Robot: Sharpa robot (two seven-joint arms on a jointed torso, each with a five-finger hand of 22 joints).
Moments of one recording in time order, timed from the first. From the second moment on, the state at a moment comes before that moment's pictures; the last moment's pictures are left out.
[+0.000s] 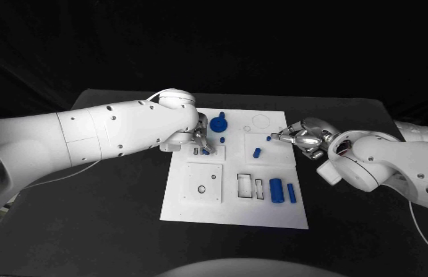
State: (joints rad) left arm 1.42 -0.47 -0.21 1.33 -1.10 0.30 -0.70; left_hand 1.23 0.06 0.03 0.30 0.40 1.06 0.02 0.30 0.92 1.47 -0.03 1.57 1.31 1.46 -0.06 1.57 1.31 0.01 1.47 0.08 1.57 1.31; right arm 1.28 -1.05 -0.20 1.69 -0.68 -0.39 -0.19; right_hand 1.11 -0.02 0.07 0.21 0.36 0.79 0.19 0.15 0.25 1.47 0.11 1.57 1.31 1.47 0.05 1.57 1.31 0.01 1.47 0.16 1.57 1.31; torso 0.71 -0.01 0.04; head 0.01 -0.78
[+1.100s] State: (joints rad) left arm 1.42 -0.47 -0.21 1.33 -1.09 0.30 -0.70; left_hand 1.13 0.04 -0.02 0.29 0.38 1.07 0.03 0.29 0.93 1.47 -0.03 1.57 1.31 1.46 -0.06 1.57 1.31 0.01 1.47 0.08 1.57 1.31; right arm 1.28 -1.05 -0.20 1.69 -0.68 -0.38 -0.19; right_hand 1.11 -0.02 0.07 0.21 0.36 0.79 0.19 0.15 0.25 1.47 0.11 1.57 1.31 1.47 0.05 1.57 1.31 0.01 1.47 0.16 1.57 1.31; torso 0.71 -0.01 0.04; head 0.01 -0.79
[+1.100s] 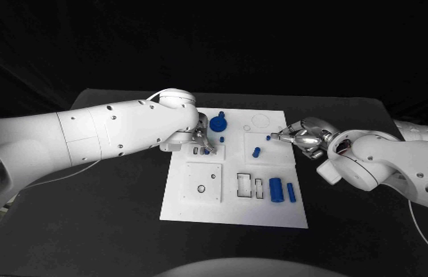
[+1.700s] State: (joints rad) left arm 1.42 -0.47 -0.21 1.33 -1.09 0.29 -0.70; left_hand 1.07 0.04 -0.05 0.29 0.36 1.08 0.03 0.29 0.94 1.47 -0.03 1.57 1.31 1.46 -0.06 1.57 1.31 0.01 1.46 0.08 1.57 1.31; right arm 1.28 -1.05 -0.20 1.69 -0.68 -0.38 -0.20; right_hand 1.11 -0.02 0.07 0.21 0.36 0.79 0.19 0.15 0.25 1.47 0.11 1.57 1.31 1.47 0.05 1.57 1.31 0.01 1.47 0.16 1.57 1.31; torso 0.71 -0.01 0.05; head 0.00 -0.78
